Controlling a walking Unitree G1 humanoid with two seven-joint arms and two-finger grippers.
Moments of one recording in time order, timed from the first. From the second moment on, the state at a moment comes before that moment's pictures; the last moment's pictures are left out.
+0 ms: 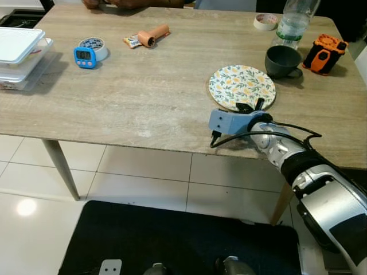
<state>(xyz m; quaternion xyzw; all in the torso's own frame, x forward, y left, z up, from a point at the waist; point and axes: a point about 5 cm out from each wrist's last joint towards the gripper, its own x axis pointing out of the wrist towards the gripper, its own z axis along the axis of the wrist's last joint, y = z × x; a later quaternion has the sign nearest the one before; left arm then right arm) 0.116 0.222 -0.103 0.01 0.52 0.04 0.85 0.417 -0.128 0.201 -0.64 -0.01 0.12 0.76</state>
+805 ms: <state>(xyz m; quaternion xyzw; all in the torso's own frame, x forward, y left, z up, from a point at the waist) 0.124 0.225 -0.099 -0.03 0.48 0.11 0.87 0.401 -0.098 0.207 -0.57 -0.17 0.20 0.78</state>
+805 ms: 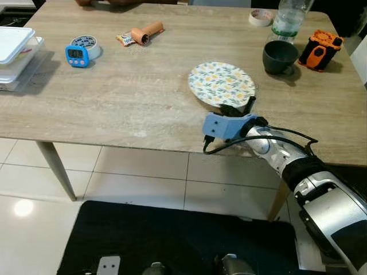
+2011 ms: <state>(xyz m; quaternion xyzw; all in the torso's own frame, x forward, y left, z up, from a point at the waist) 0.214 0.312 0.104 -0.24 0.03 -0.36 0.90 0.393 -0.114 0.234 -0.57 -0.25 0.22 0.75</state>
